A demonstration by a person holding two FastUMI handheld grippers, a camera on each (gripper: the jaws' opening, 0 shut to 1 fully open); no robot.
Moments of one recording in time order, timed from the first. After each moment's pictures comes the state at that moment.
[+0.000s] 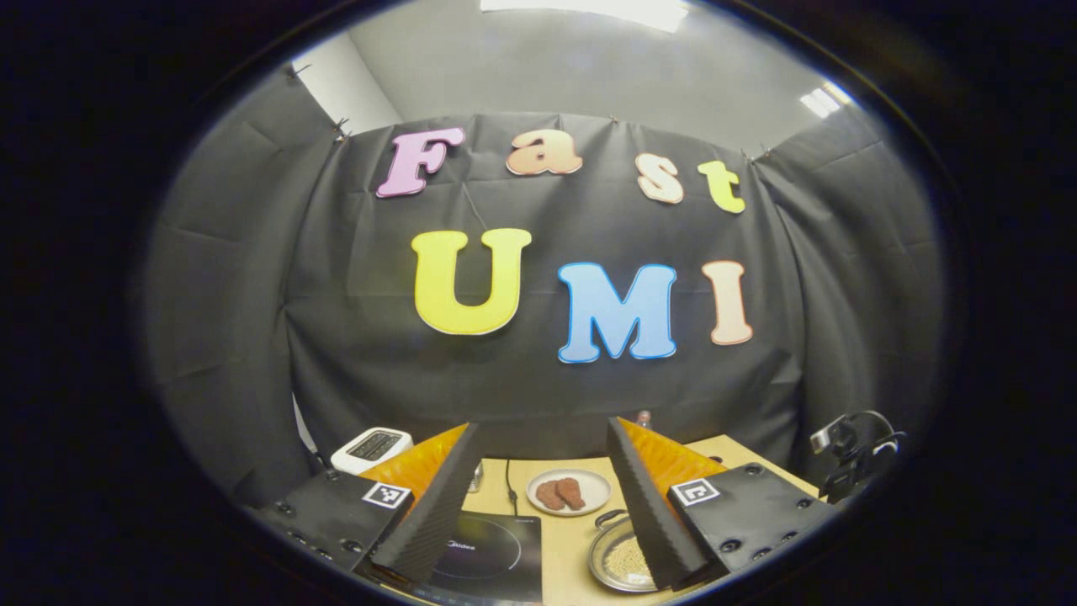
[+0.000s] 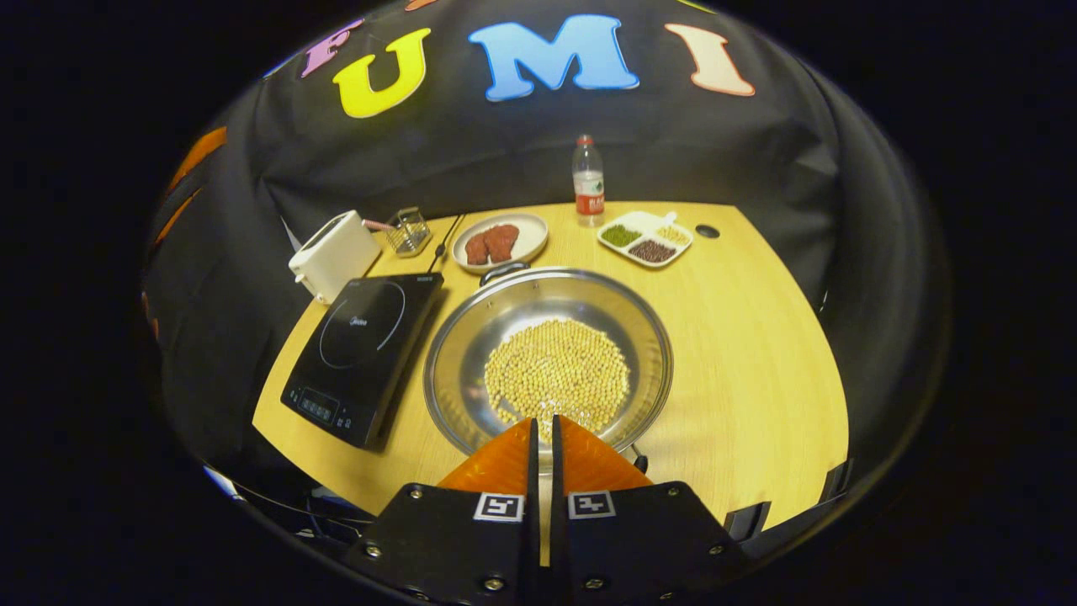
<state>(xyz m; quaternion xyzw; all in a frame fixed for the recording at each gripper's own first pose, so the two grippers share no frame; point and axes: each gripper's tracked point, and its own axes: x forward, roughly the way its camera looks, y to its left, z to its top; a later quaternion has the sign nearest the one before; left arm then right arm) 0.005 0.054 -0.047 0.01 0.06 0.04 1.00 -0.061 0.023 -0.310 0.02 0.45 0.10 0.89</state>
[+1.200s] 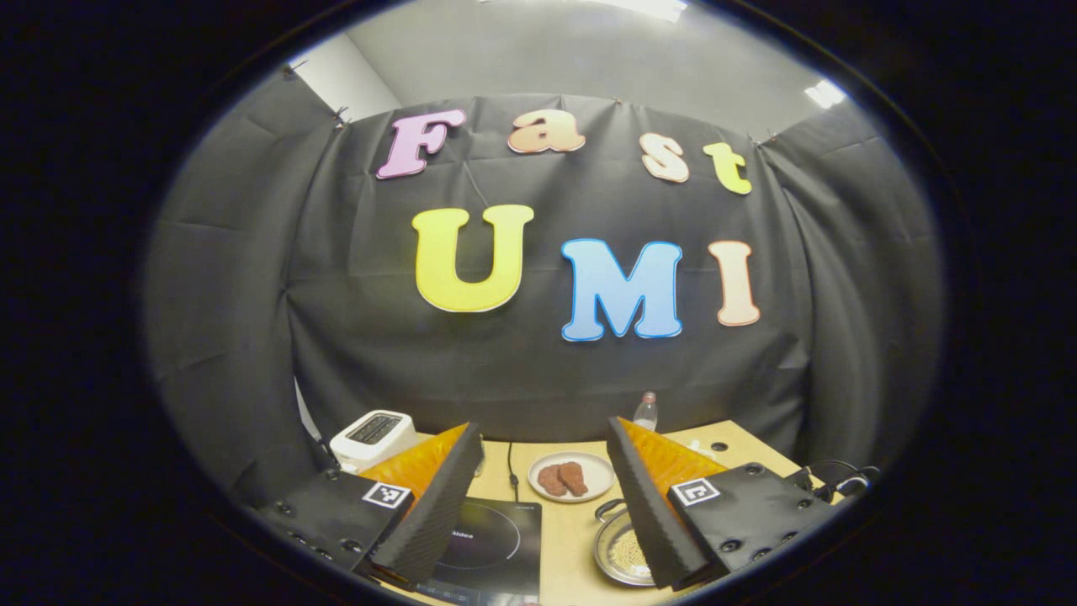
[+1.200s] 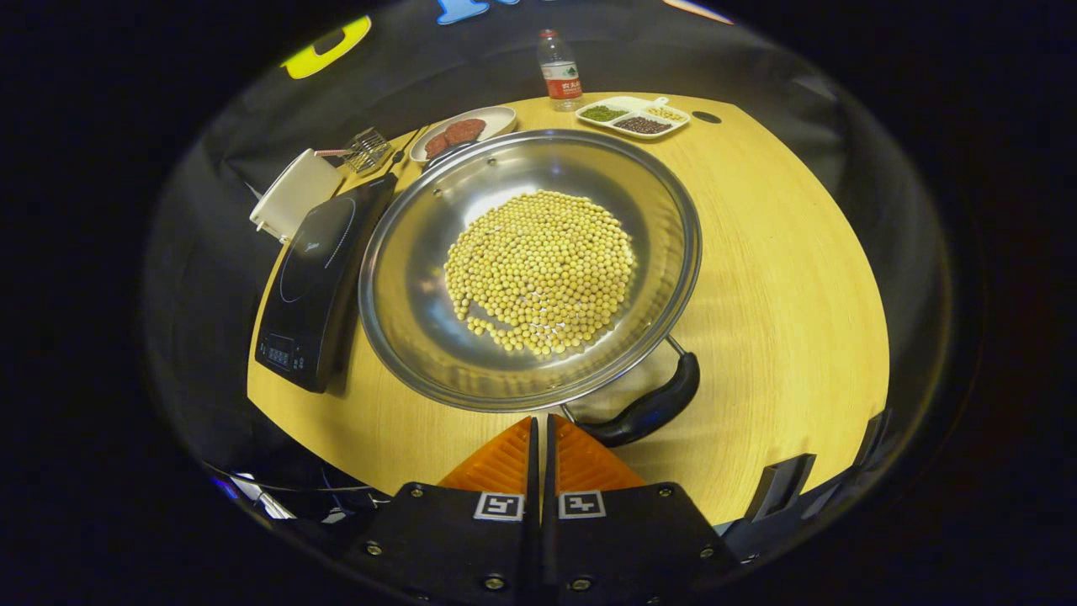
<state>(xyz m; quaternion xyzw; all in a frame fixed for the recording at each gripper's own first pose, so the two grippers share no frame) 0.013 0.041 -0.073 0.01 0.09 0.05 0.99 -0.090 -0.010 -0.393 0.04 0.57 0.07 0.82</state>
